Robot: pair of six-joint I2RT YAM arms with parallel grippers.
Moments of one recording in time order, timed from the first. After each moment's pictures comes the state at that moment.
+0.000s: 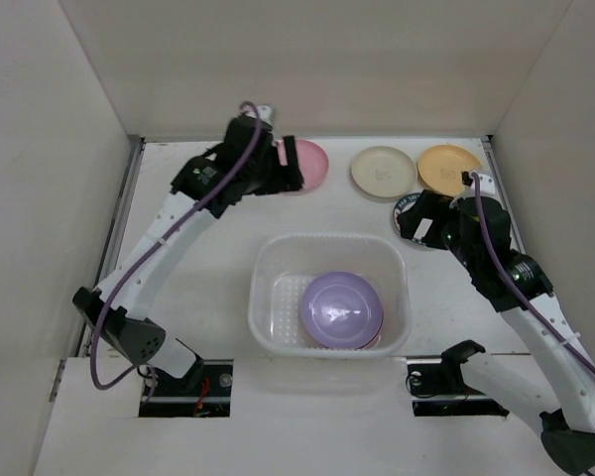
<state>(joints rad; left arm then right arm) -0.72 1.52 1.76 -0.92 -0.11 -0.53 0.41 0.84 1.03 -0.62 0.21 0.50</state>
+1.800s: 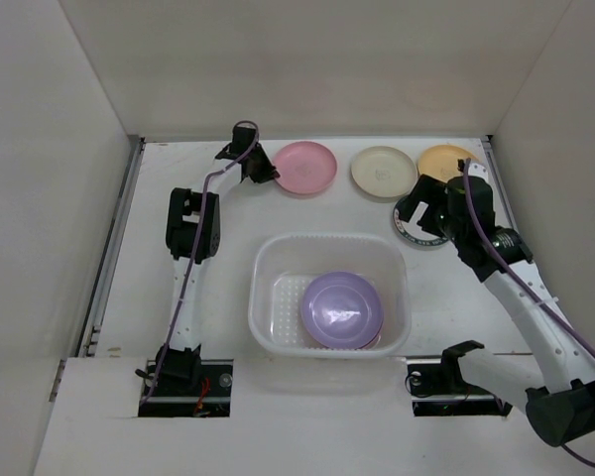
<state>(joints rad) -0.22 2.47 2.03 -0.33 0.23 -0.71 0.31 1.02 1.07 -0.59 0.20 0.57</state>
